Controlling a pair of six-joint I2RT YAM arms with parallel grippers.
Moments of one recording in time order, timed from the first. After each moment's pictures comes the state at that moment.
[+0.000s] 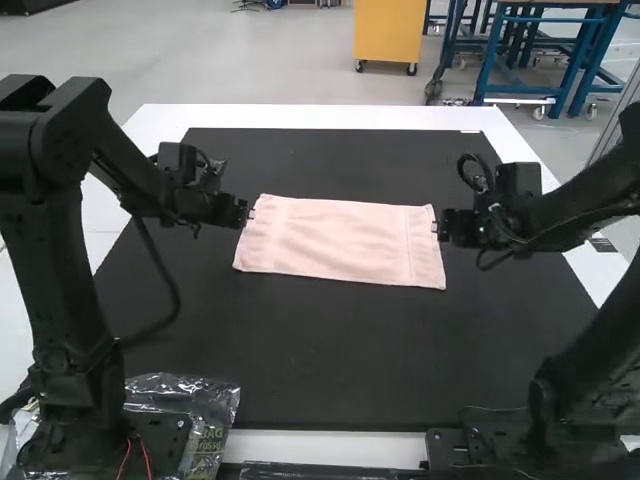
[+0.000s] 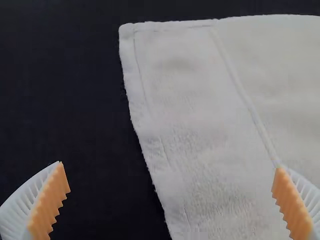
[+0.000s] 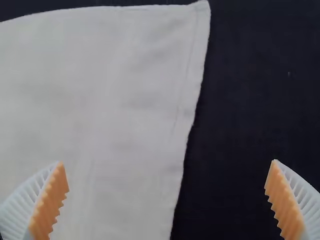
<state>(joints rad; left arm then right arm) -0.03 1.89 0.89 0.35 0.31 0.13 0.08 1.59 0.60 0.34 -0.20 0.04</state>
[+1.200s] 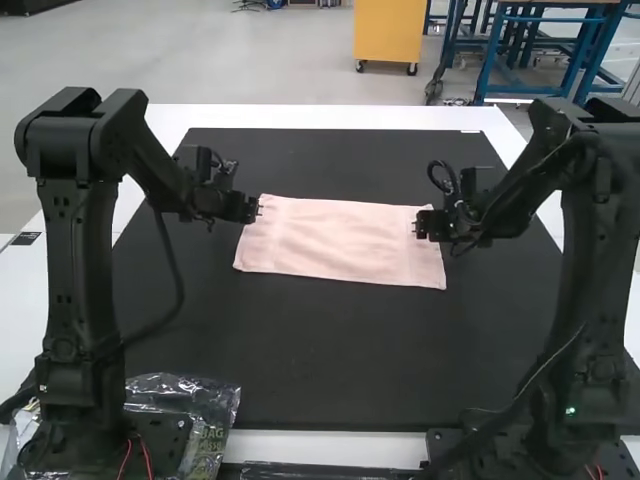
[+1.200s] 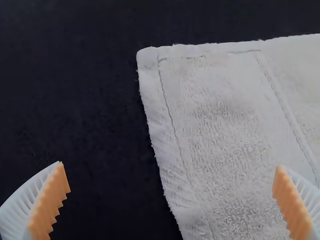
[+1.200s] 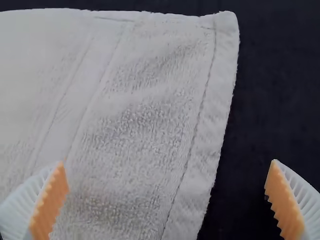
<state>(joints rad) -0.03 2.16 1.13 0.38 0.31 0.15 0.12 2.08 0.93 0.45 -0.18 -0.02</state>
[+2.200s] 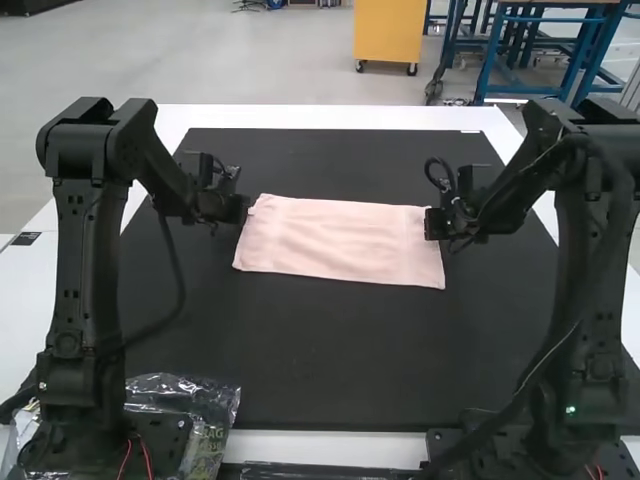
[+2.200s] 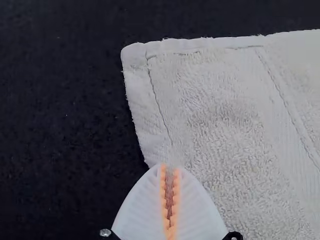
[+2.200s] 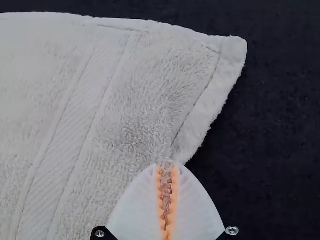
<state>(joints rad) -0.01 2.27 1.22 0.39 0.39 0.16 0.12 2.13 1.00 0.42 -0.21 -0.05</state>
